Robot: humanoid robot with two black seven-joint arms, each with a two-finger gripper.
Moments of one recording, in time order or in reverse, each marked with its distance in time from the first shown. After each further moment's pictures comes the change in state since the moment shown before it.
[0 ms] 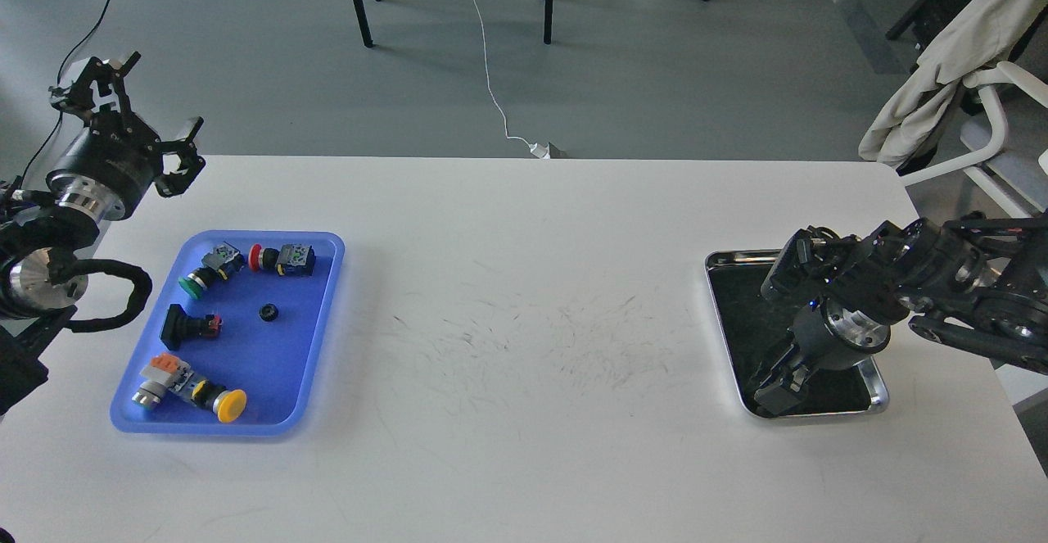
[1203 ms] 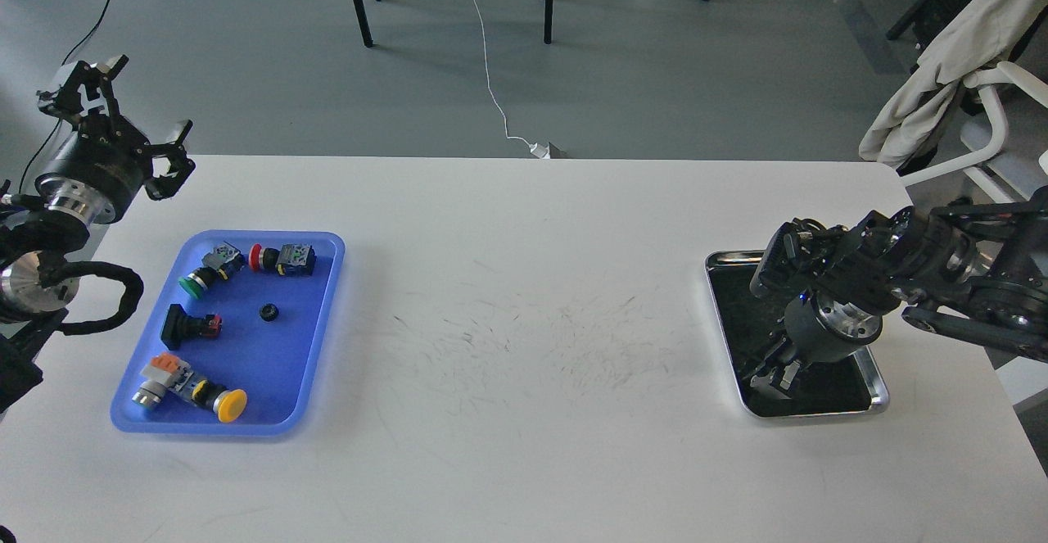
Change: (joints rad) left arm 0.000 -0.003 -0.002 0.045 -0.005 -0.022 0.002; right arm 0.076 0.018 -0.049 0.049 -0.010 0.000 0.000
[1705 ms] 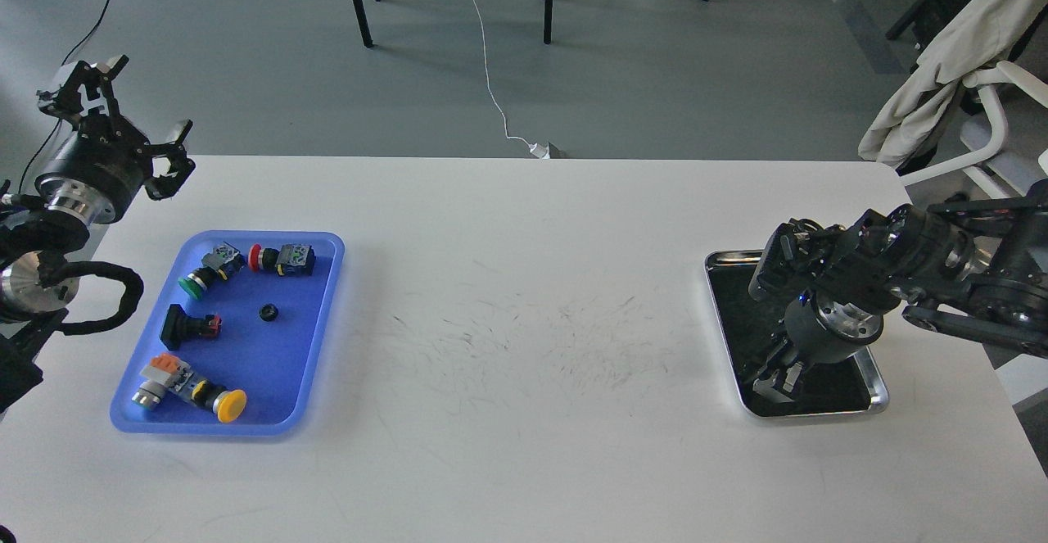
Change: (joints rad) left arm 0.000 0.000 0.000 0.004 0.000 0.000 0.000; right arm 0.028 0.003 -0.045 0.031 0.008 0.000 0.000
